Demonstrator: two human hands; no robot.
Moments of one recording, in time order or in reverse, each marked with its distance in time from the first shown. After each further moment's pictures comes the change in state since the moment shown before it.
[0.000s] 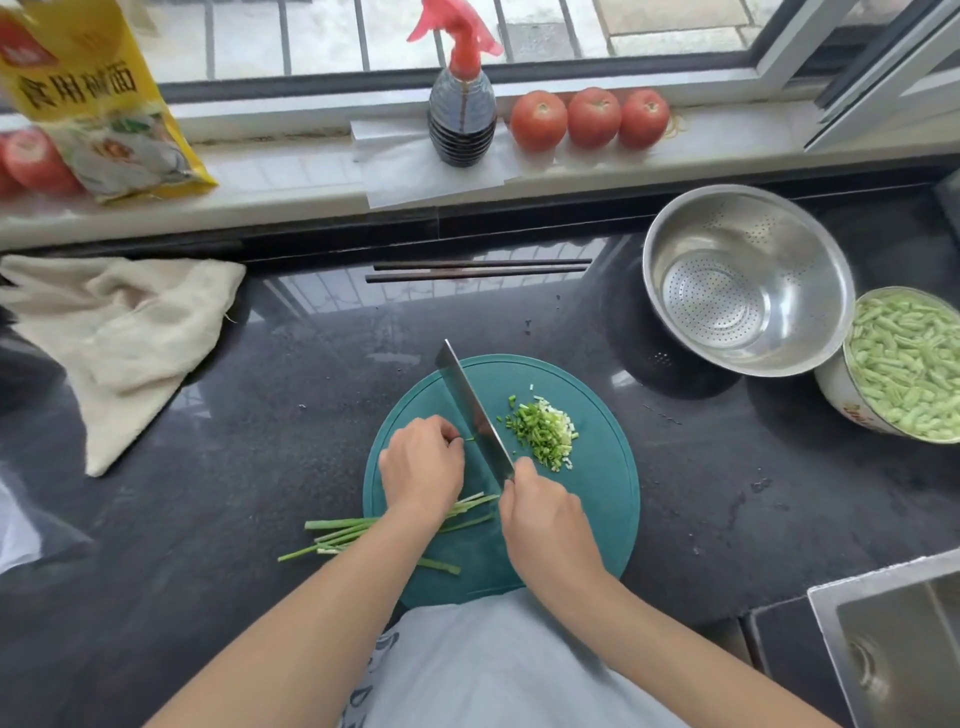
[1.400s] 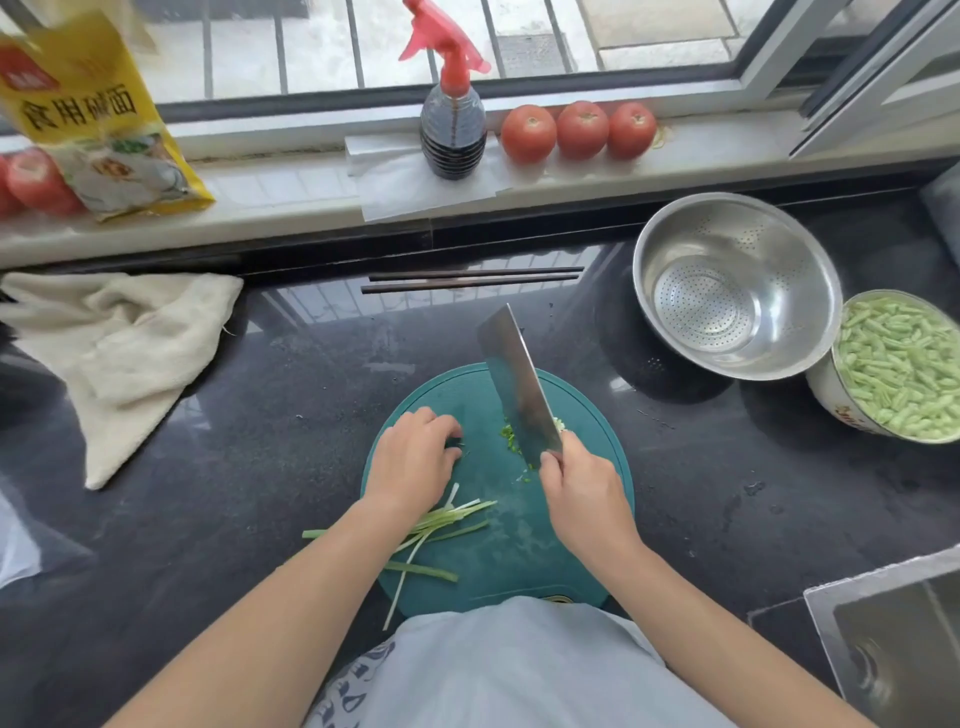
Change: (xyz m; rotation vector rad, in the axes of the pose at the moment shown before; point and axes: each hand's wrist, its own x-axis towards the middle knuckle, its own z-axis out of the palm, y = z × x) left_hand 0.017 -0.012 -0.015 0.216 -0.075 0.421; right_hand 0.021 0.026 -0.040 0.175 0.089 0.071
